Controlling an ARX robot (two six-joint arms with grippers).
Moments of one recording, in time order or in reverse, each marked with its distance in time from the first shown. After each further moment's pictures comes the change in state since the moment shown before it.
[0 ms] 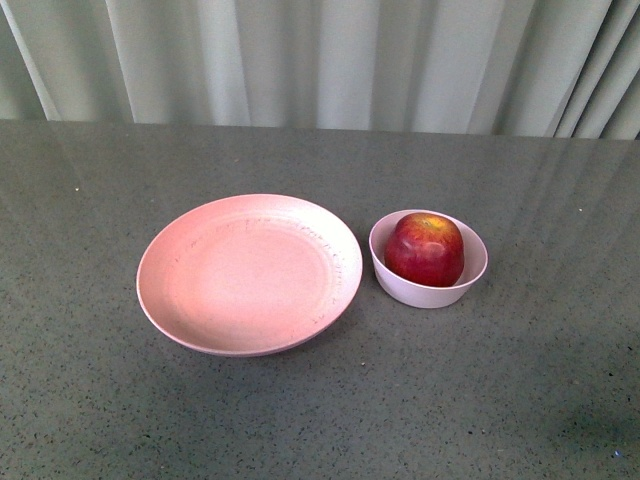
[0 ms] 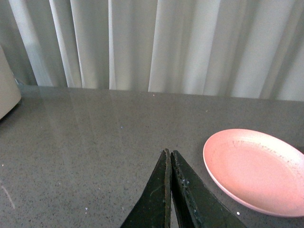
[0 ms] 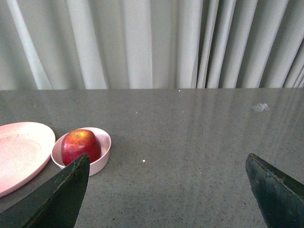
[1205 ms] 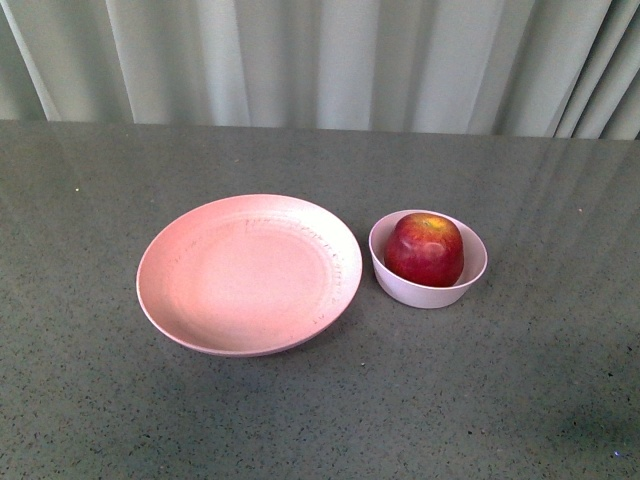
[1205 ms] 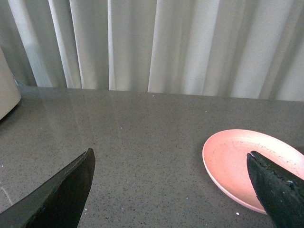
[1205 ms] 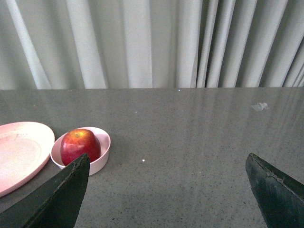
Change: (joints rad) left arm 0.000 -0.002 0.000 0.000 0.000 0.002; right arm 0.000 0.000 0.000 0.000 0.000 0.000
